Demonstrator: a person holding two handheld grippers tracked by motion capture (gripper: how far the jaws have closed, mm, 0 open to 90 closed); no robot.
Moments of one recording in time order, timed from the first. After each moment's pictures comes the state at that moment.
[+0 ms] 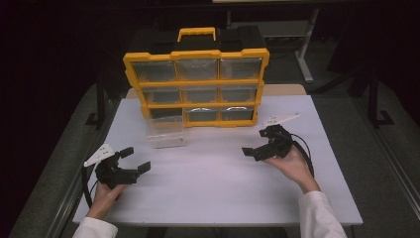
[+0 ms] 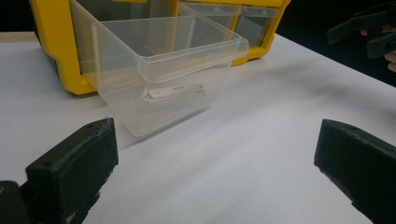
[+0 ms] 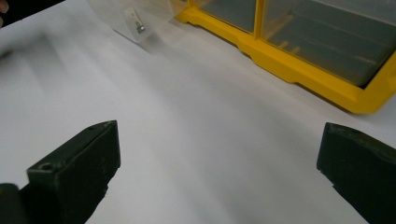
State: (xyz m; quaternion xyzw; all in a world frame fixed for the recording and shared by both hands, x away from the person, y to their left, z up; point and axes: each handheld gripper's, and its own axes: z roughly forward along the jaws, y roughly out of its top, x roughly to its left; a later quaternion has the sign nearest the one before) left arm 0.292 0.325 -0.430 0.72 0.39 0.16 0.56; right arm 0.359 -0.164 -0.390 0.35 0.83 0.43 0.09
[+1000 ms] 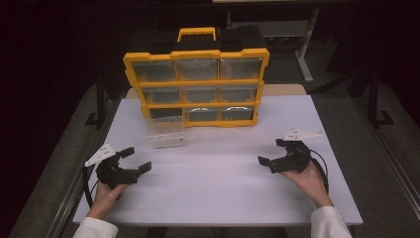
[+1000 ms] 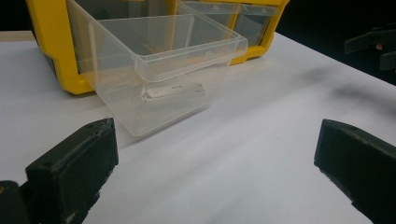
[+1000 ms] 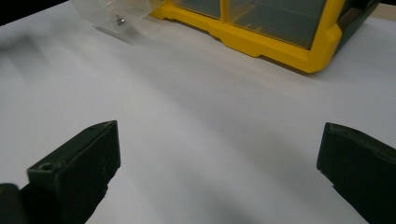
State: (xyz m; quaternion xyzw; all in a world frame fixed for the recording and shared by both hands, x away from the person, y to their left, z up) left arm 0.293 0.323 -0.430 0.72 0.39 0.16 0.56; right arm 0.325 -0.209 -0.415 0.38 0.79 0.46 0.13
